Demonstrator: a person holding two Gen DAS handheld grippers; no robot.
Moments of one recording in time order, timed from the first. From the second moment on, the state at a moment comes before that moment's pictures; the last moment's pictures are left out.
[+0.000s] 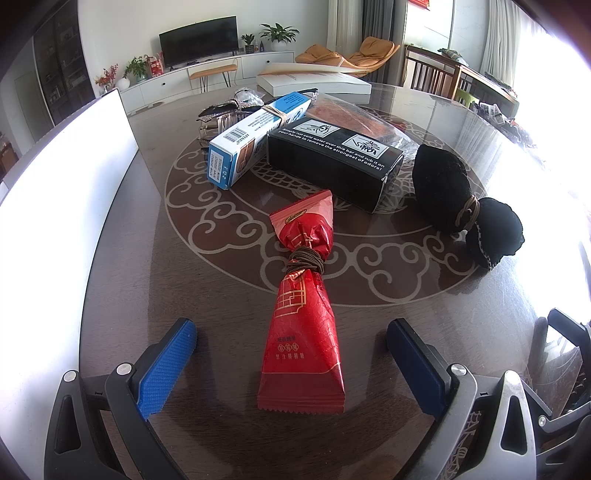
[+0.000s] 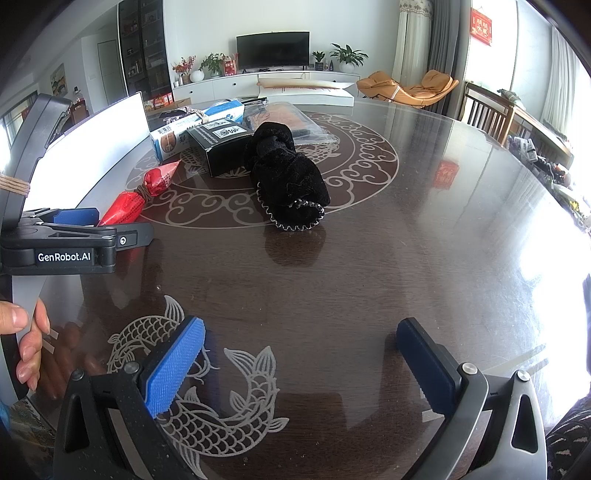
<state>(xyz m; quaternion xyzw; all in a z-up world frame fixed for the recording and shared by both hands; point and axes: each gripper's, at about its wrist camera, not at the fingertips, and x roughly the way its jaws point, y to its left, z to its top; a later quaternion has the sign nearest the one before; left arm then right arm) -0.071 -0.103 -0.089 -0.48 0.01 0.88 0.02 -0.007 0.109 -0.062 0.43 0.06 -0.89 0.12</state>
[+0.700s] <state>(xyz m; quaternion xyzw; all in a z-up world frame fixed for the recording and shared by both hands) -0.095 -0.097 -0.079 -0.52 0.05 0.85 0.08 -0.006 0.110 -0.062 0.43 0.06 -0.89 0.12</state>
